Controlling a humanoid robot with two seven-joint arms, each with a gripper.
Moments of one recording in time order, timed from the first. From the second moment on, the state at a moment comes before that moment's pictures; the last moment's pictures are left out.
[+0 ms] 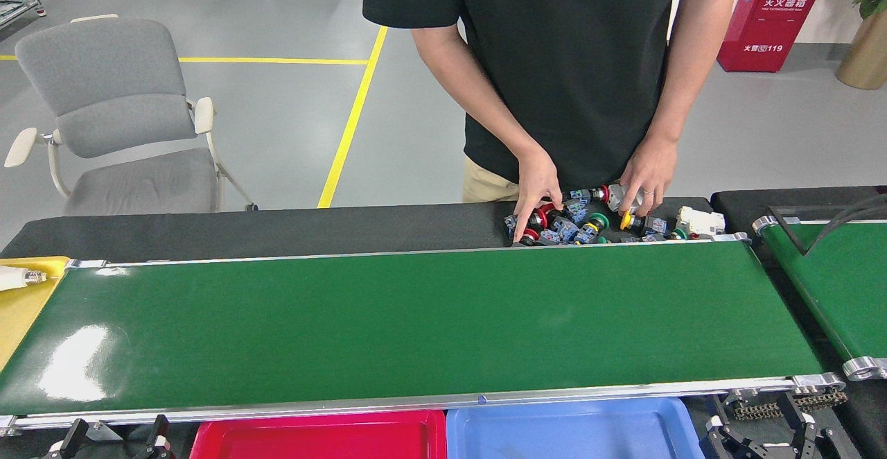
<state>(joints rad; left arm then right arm) 0.43 0.22 0.29 -1.76 -1.36 -0.15 0.07 0.35 -0.09 -0.30 -1.75 1.22 -0.29 -0.07</state>
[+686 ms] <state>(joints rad) 0.42 0.22 0.29 -1.76 -1.36 -0.15 0.07 0.35 -0.09 -0.30 -1.75 1.22 -0.29 -0.06</state>
